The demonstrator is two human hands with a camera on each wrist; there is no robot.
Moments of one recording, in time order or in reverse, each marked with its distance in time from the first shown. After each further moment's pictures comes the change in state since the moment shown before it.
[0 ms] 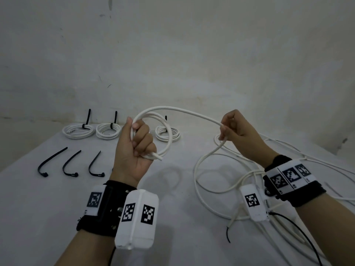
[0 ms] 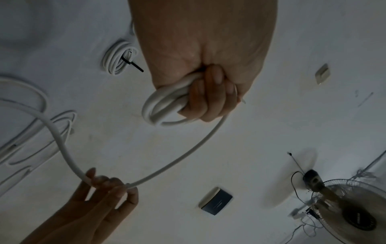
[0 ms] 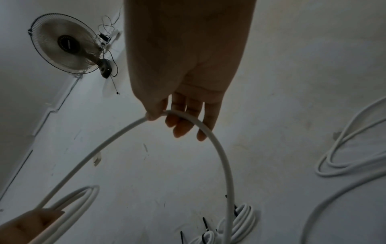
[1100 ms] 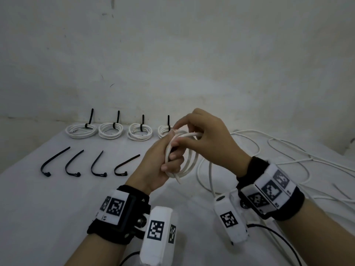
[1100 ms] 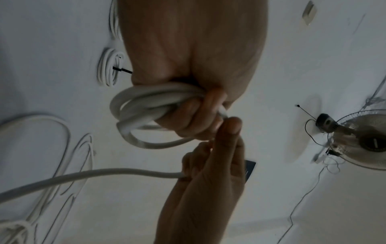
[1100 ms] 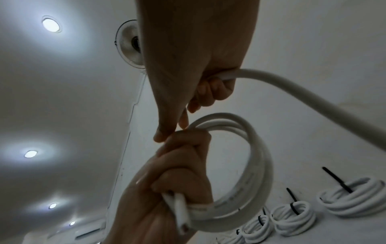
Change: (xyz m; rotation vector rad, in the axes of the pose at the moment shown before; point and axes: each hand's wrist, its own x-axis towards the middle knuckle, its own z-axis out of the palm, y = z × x) left_hand 0.005 -0.044 0.028 0.603 0.410 -0.135; right_hand 0.006 -0.076 0.067 -0.195 -0.050 -0.264
